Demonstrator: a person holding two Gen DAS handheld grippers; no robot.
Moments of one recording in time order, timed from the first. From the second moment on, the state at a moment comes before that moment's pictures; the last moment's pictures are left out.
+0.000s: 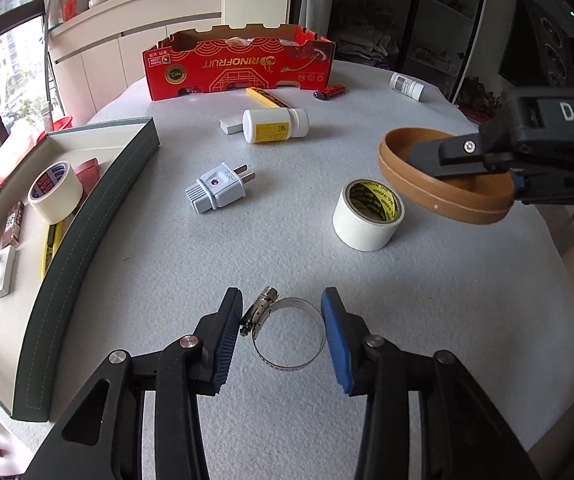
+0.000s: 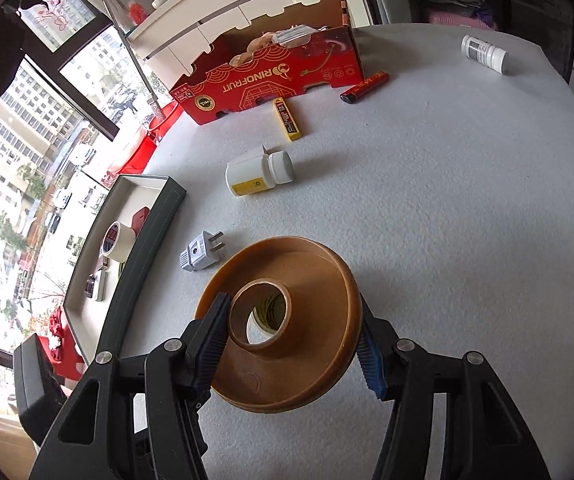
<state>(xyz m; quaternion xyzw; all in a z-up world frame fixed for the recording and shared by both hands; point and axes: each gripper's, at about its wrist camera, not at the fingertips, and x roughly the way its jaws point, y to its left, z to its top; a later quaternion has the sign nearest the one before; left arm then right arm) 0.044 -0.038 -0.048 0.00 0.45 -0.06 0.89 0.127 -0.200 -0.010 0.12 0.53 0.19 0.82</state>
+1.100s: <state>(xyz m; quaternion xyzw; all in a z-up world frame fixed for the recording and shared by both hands) 0.000 0.138 0.017 -0.08 0.36 0.16 0.92 0.089 -0.008 0.044 -0.01 0.47 0.29 0.83</state>
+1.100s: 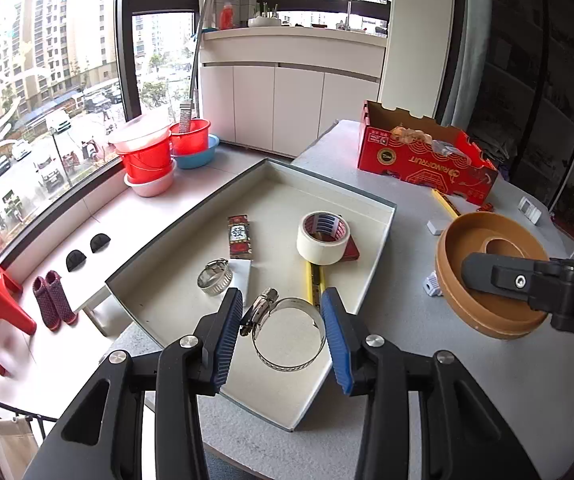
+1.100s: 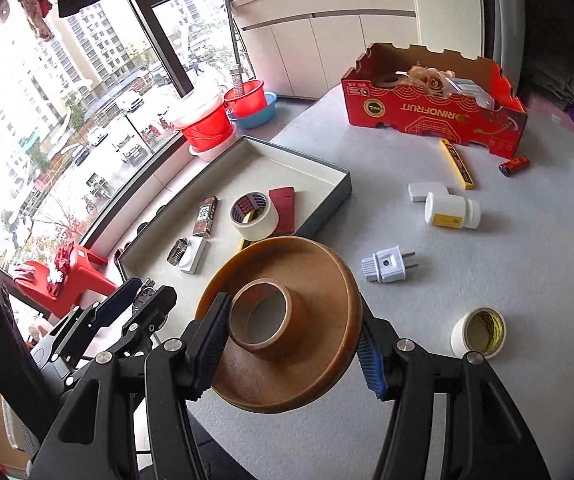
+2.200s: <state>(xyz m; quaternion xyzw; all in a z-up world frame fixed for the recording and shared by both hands) 0.089 0.218 -0.002 -0.11 0.39 0.24 0.89 0.196 0.111 0.025 -0.06 0.46 0.32 0.83</state>
